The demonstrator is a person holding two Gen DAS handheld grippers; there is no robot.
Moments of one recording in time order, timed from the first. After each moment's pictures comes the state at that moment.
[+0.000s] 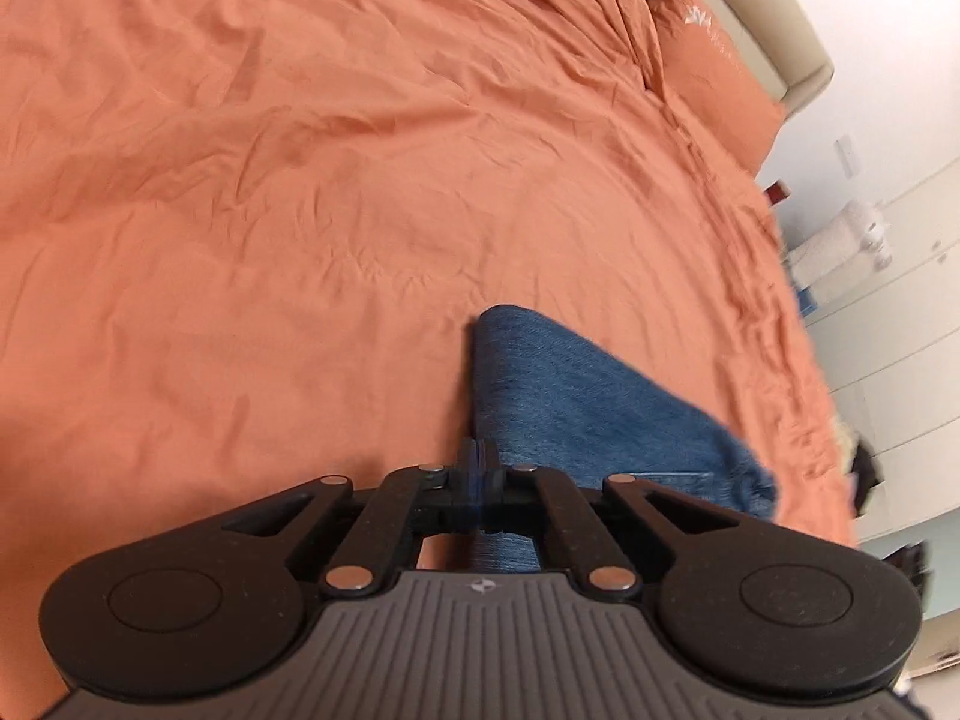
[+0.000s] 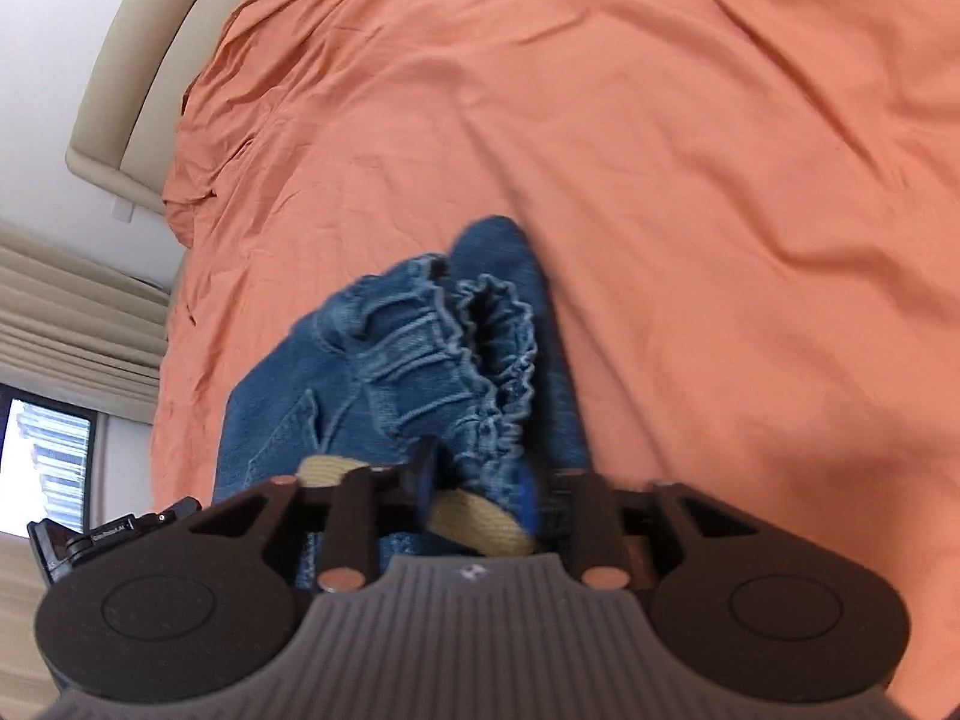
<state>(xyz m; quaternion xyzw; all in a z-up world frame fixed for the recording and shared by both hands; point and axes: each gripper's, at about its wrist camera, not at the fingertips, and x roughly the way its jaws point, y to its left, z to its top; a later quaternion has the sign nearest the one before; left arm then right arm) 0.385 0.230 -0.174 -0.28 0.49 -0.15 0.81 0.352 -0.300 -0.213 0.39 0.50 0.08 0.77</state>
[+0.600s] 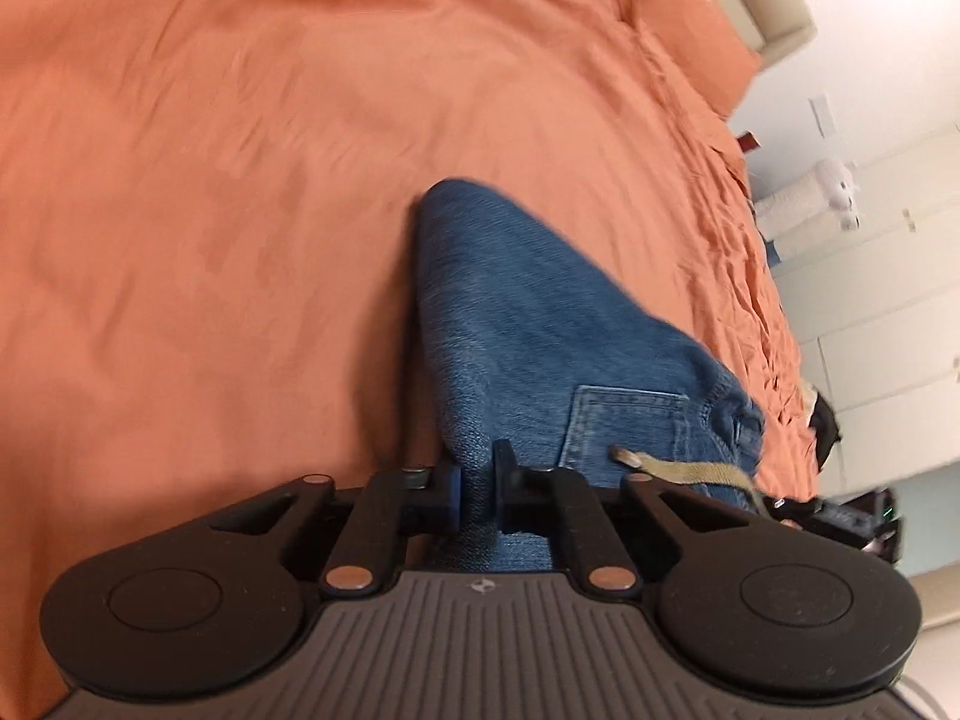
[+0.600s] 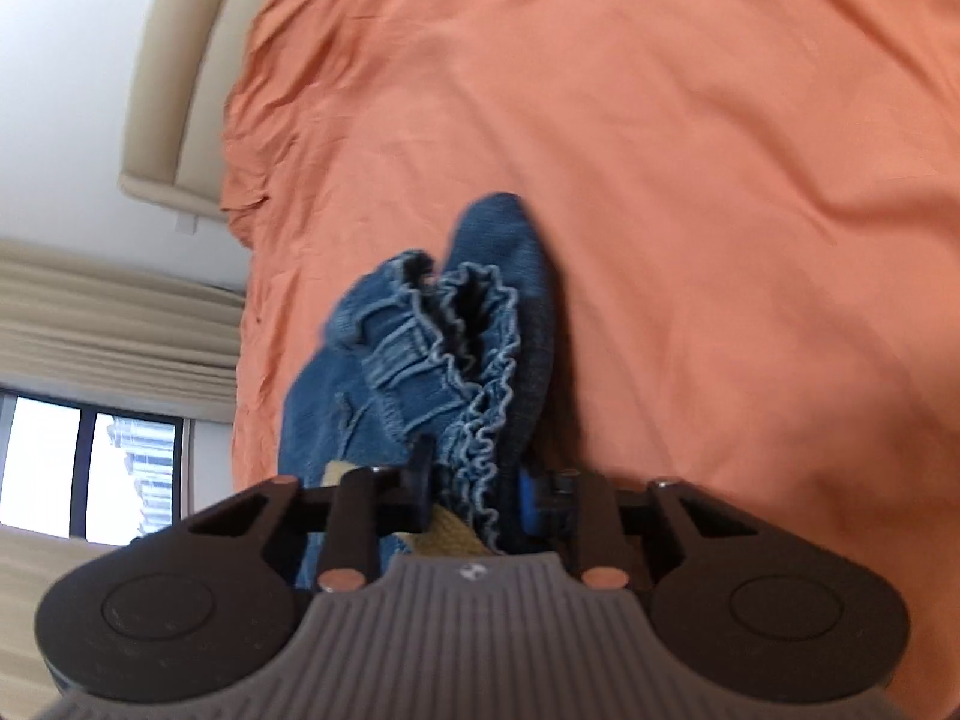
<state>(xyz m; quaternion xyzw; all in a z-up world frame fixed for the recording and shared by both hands) 0.381 0.189 -0.203 -0.27 0.53 -0.20 0.78 0.363 -0.304 -0.228 0.44 0.47 0.16 0.75</state>
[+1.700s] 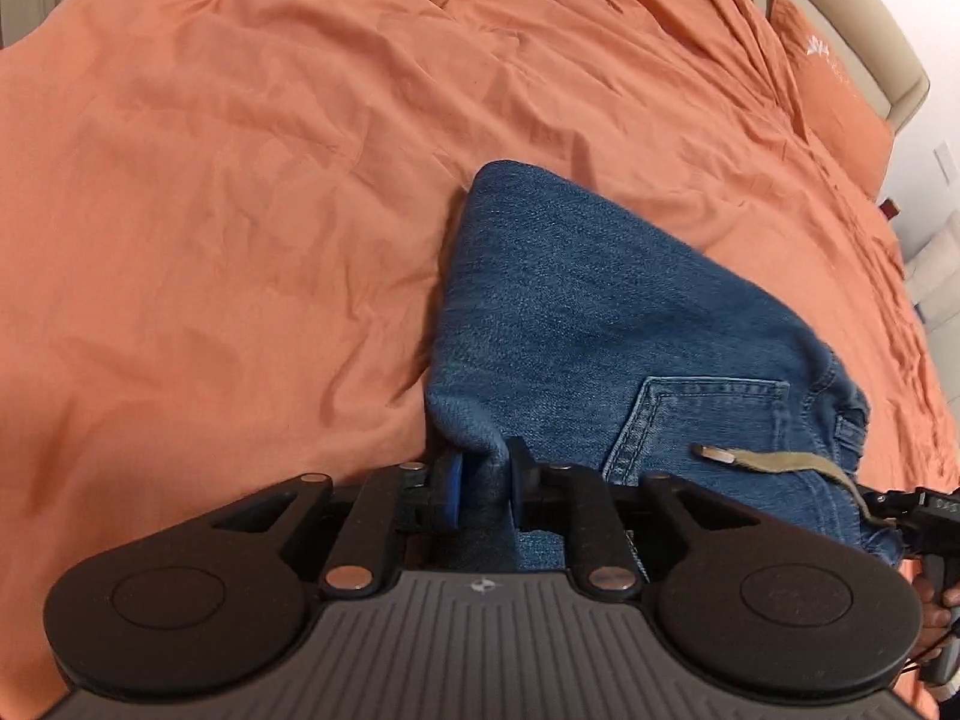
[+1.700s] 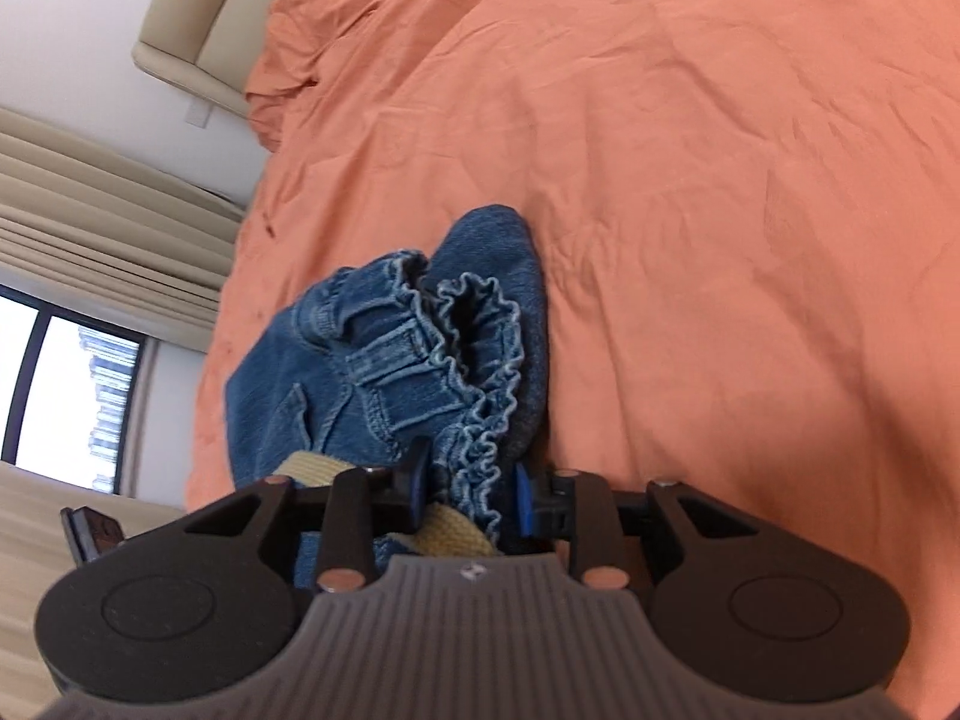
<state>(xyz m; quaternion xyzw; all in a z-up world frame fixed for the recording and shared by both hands) 0.422 0.389 -0.205 -0.20 0.50 -0.05 0.84 0.515 -0.046 -0.247 0.36 0.51 0.18 0.76</state>
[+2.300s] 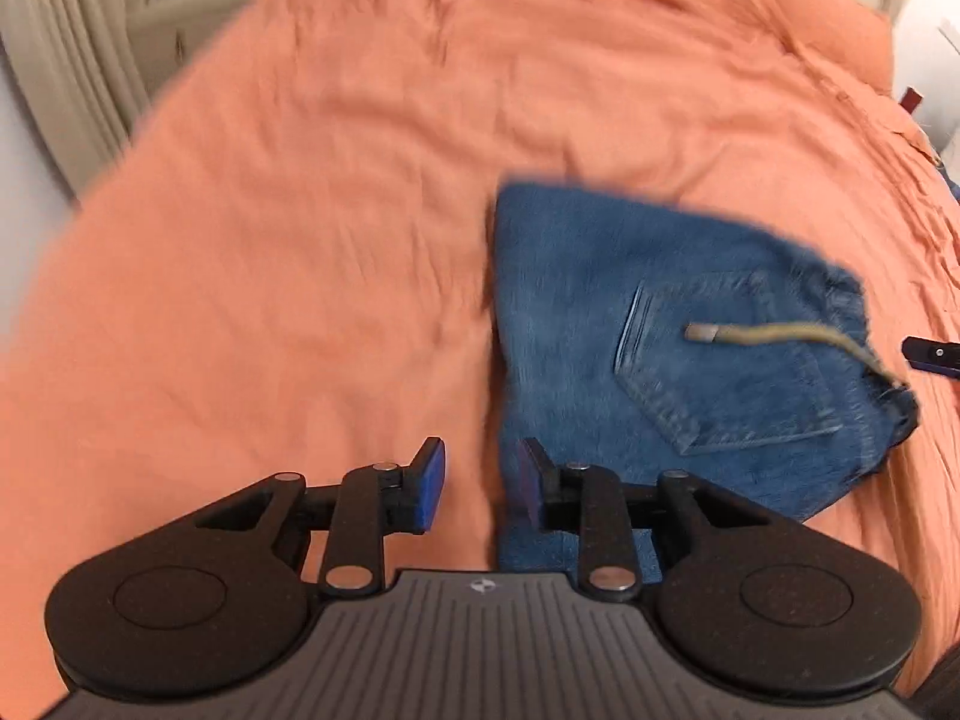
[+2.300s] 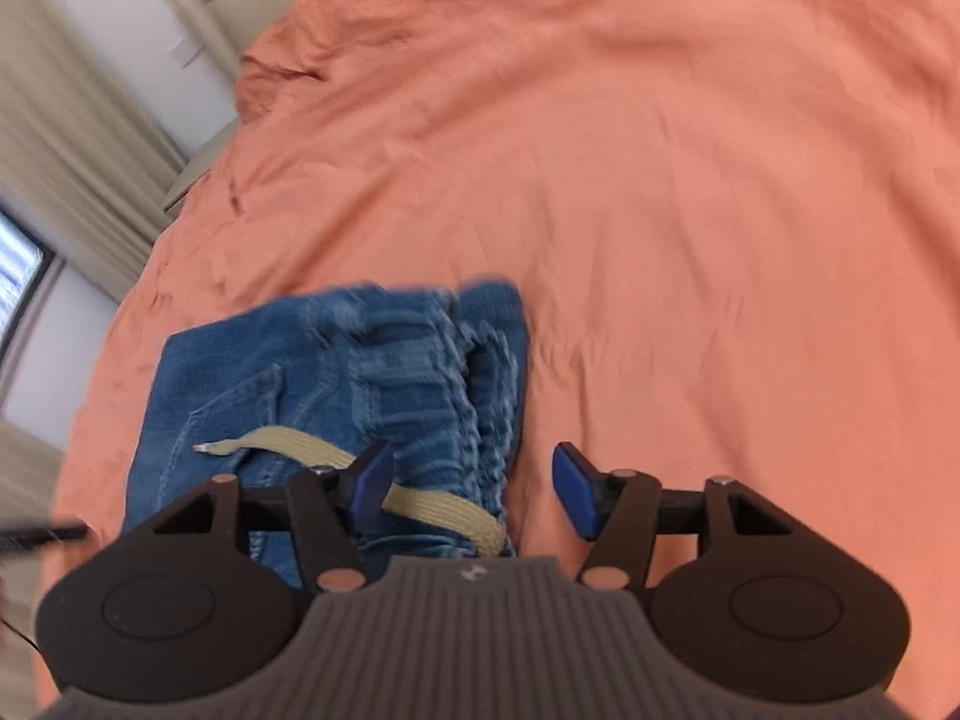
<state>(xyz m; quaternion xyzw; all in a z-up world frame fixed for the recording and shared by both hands) 0.350 0.382 -0.089 -0.03 0.51 -0.01 0.86 0.478 -0.027 -0.144 0.14 0.46 0.14 0.87</state>
